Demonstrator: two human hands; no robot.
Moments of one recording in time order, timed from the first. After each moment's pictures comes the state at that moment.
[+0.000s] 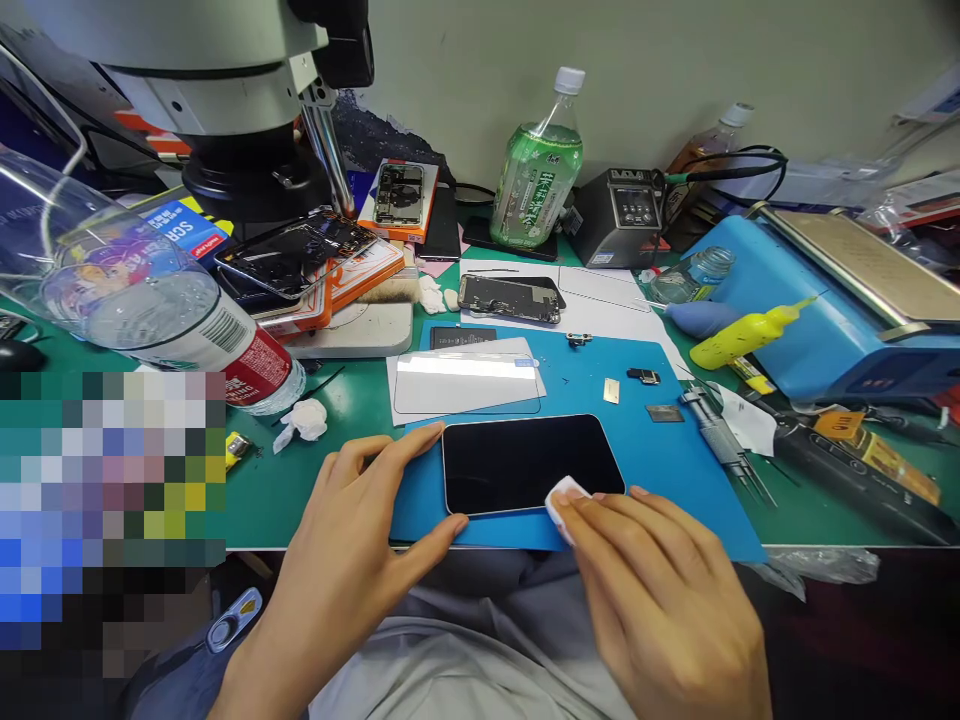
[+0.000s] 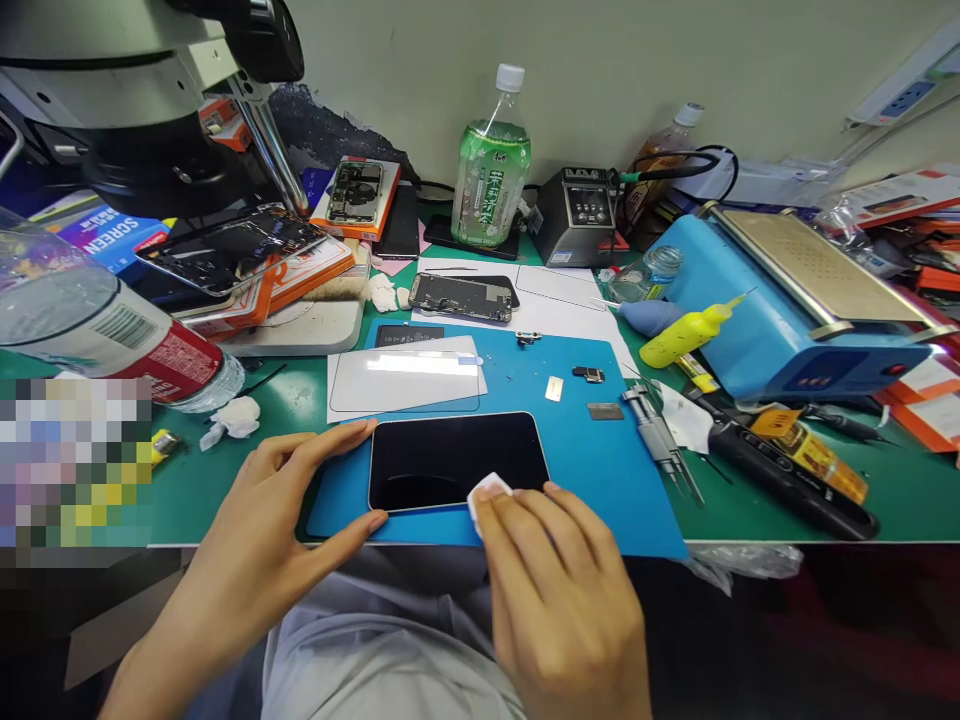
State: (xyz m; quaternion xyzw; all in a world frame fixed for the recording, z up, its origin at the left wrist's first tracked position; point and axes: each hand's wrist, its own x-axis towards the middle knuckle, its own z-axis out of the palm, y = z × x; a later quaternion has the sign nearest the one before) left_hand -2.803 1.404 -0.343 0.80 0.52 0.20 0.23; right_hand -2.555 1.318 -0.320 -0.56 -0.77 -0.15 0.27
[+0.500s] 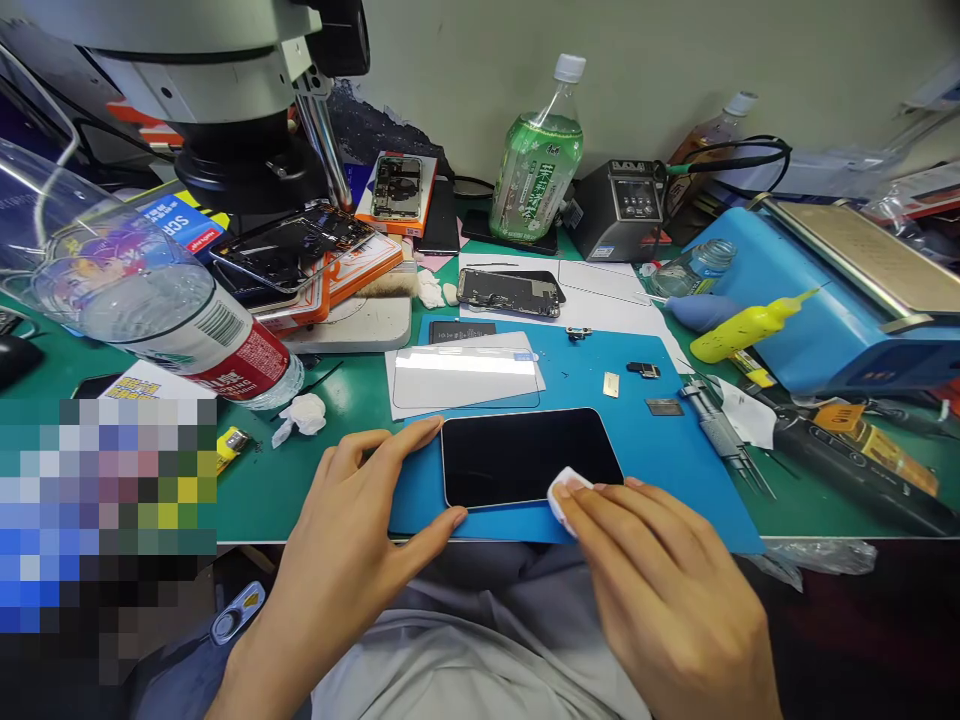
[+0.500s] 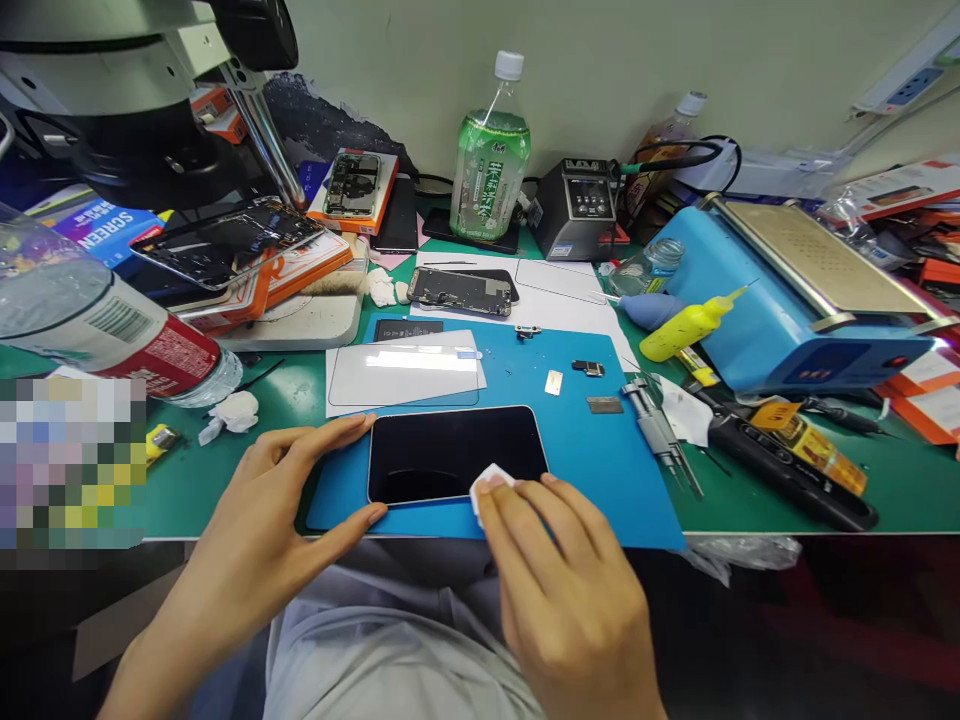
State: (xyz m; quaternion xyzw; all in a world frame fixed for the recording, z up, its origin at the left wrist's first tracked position) left_hand -2.803 1.403 -0.343 0.79 0.53 0.20 0.23; right_hand -2.550 1.316 -0.321 -0.54 -0.79 -0.16 0.24
